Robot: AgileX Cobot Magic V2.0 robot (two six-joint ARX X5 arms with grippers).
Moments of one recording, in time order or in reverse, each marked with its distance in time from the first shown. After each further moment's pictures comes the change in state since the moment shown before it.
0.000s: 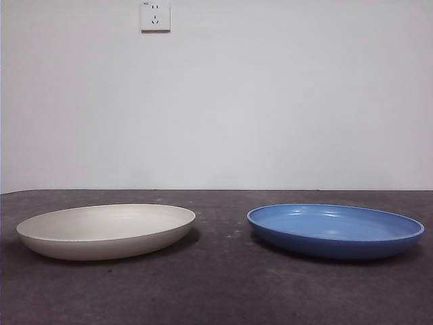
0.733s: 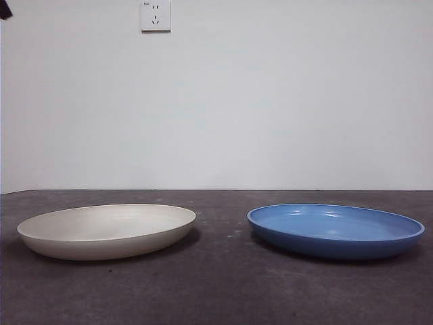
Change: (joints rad) left arm -0.005 0.039 0.001 0.055 -0.006 -0.029; right arm 0.018 0.003 0.000 0.026 0.001 -0.014
